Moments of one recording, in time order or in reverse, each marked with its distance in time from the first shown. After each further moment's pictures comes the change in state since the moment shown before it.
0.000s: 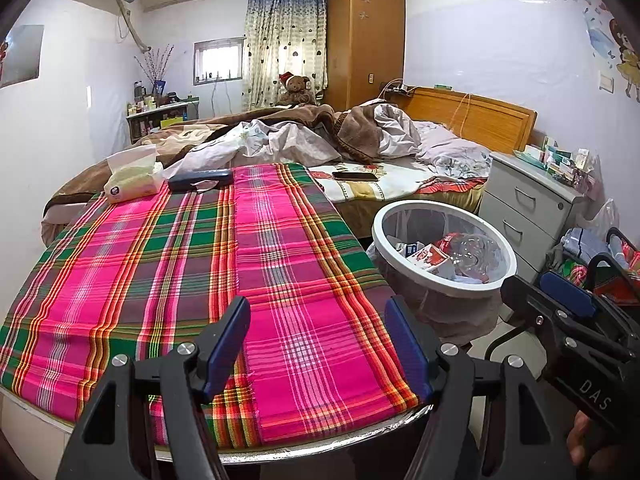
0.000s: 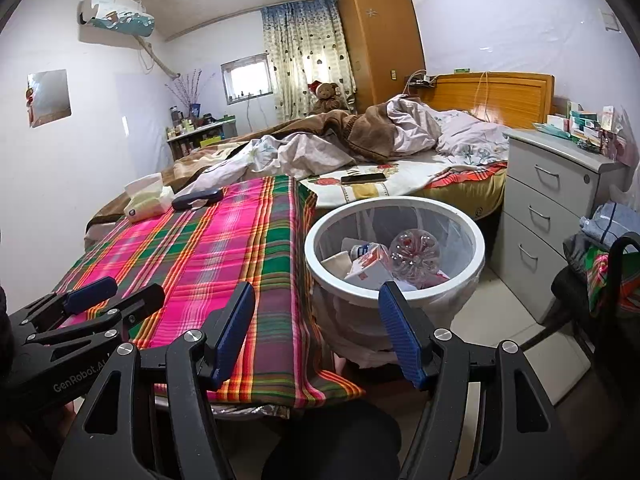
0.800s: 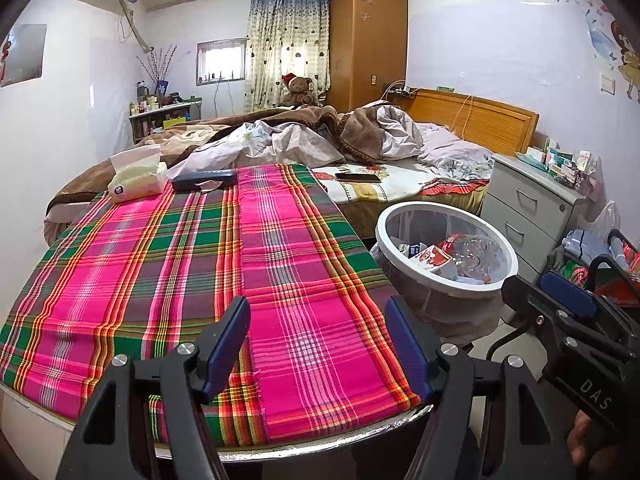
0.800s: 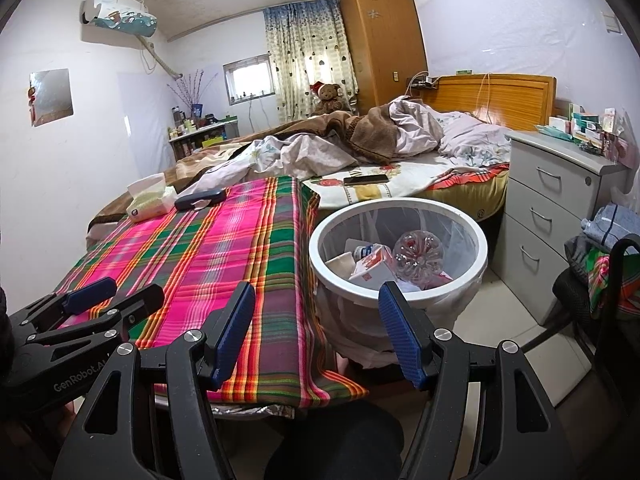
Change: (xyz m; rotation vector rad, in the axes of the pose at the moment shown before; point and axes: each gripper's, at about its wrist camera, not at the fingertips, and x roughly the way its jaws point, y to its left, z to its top) left arm -0.004 0.004 -0.002 -0.008 -0.004 0.006; right arm -0.001 0.002 0.001 -0.002 -0.001 0.002
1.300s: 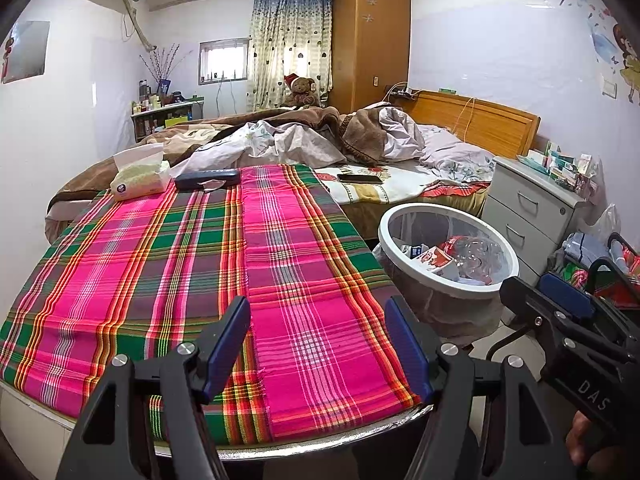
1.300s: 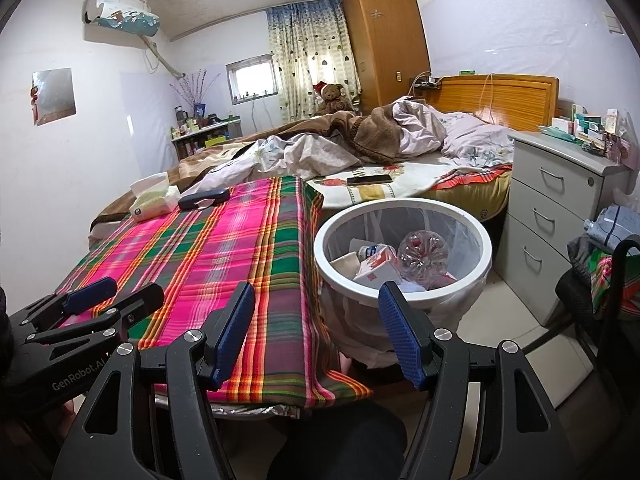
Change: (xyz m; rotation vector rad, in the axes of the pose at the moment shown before) left arm -0.002 0.004 0.000 -0.009 -0.002 0.003; right arm 0.000 0.005 0.002 -0.005 0.001 0.008
